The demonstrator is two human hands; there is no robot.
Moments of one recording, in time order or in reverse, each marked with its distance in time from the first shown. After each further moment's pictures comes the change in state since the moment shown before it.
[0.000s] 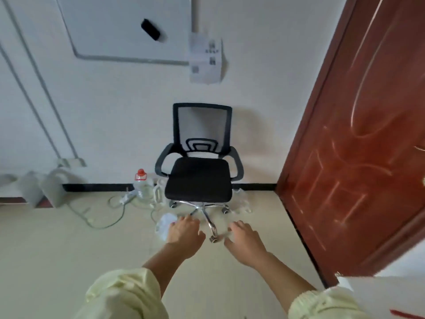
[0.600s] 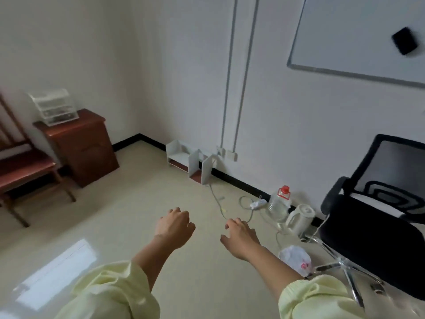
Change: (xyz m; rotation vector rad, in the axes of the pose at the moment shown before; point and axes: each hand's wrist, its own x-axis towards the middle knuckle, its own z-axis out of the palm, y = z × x) left_hand -0.169 -0.553 -0.089 -0.111 0.139 -0.728; right_hand 0.123 -0.564 0.167 -0.091 -0.353 -0.554
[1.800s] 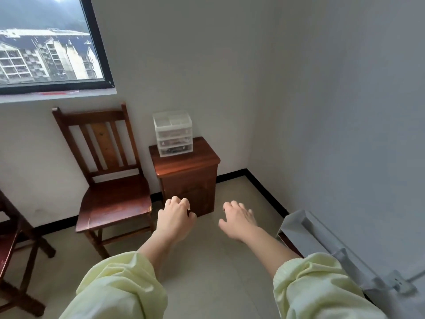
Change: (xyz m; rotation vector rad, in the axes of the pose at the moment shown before) left_hand 0.550 -0.619 -0.191 -0.088 0.347 -0.572; right_hand 0.737 -0.601 -0.040 -0.262 -0.057 -0.563
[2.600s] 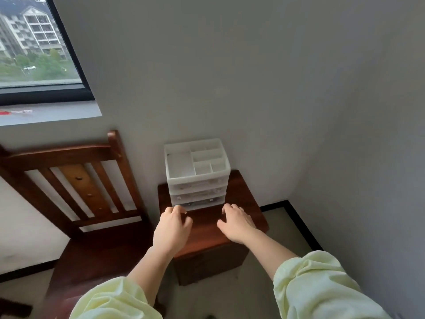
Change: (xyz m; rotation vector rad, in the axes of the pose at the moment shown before) left_hand 0.515 -0.158 0.050 -0.281 -0.001 -0.318; right_hand 0.585 -0.077 -0.035 0.154 -0.152 -0.055
